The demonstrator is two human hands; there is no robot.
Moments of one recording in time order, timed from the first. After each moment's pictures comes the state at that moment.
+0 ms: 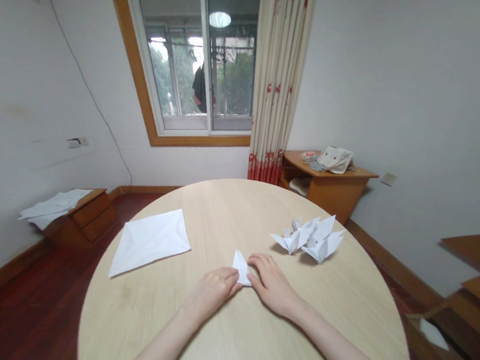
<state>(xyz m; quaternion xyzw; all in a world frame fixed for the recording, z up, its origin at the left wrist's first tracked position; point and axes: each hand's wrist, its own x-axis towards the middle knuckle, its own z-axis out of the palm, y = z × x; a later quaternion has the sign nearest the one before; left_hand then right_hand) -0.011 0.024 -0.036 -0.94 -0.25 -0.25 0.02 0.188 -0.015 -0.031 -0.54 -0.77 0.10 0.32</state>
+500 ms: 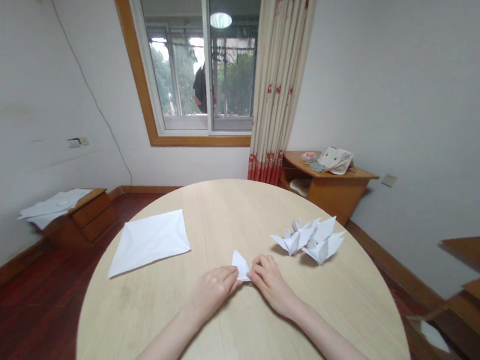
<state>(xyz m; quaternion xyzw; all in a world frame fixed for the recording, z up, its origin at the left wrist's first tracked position) -0.010 0.022 -0.035 -0.91 -0.24 -0.32 0.09 0.185 -0.014 -0.028 -0.54 -0.77 0.14 0.32</state>
